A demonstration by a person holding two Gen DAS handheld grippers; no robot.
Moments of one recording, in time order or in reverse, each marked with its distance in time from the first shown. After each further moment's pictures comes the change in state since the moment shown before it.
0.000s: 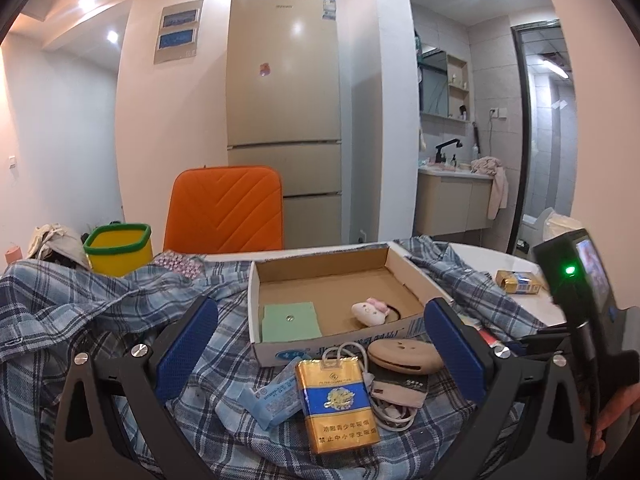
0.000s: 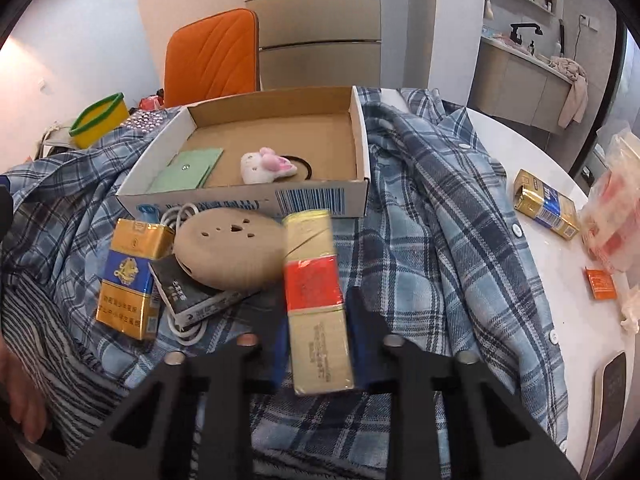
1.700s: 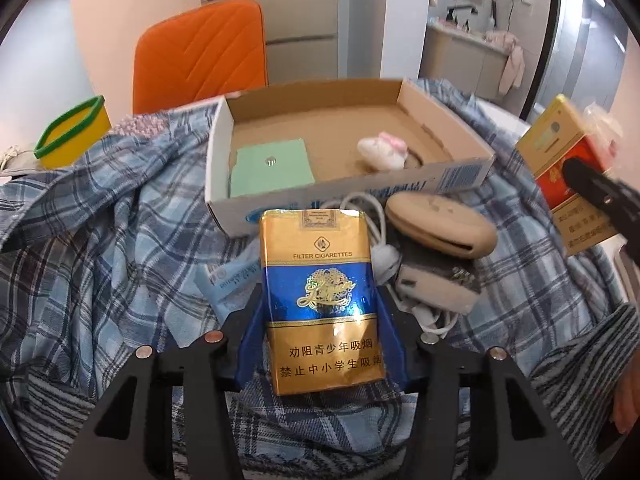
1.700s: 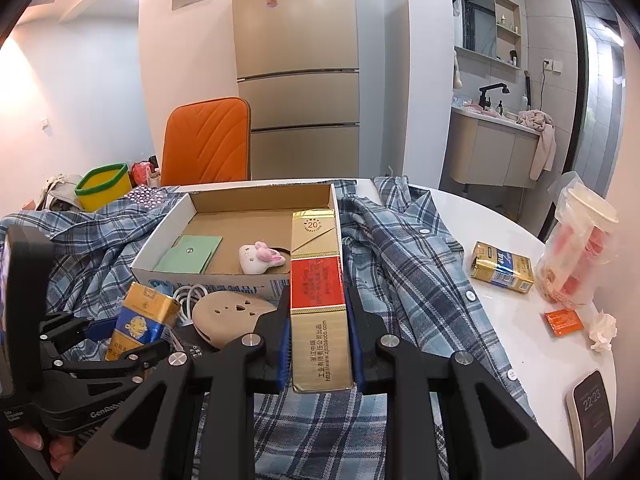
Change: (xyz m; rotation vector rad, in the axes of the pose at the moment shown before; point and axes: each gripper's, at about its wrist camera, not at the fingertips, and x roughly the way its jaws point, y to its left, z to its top) left arm 0.081 -0.004 -0.042 0.019 0.551 -0.030; right arm -0.056 0.002 0.000 0.013 -0.321 -0.068
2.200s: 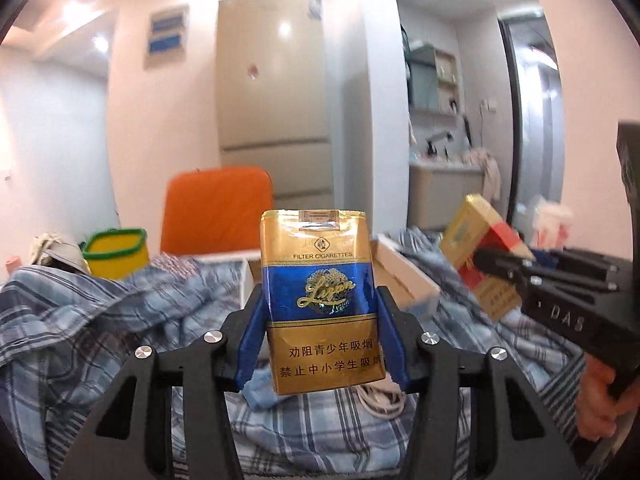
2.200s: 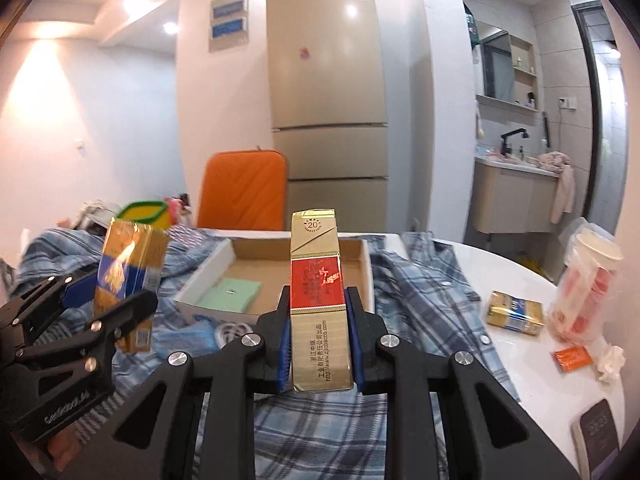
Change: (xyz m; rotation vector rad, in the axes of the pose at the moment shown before) left arm -0.102 -0.007 -0.018 0.024 -0.581 0.009; right arm -0.042 0.015 0.001 -0.053 -0.211 0.096
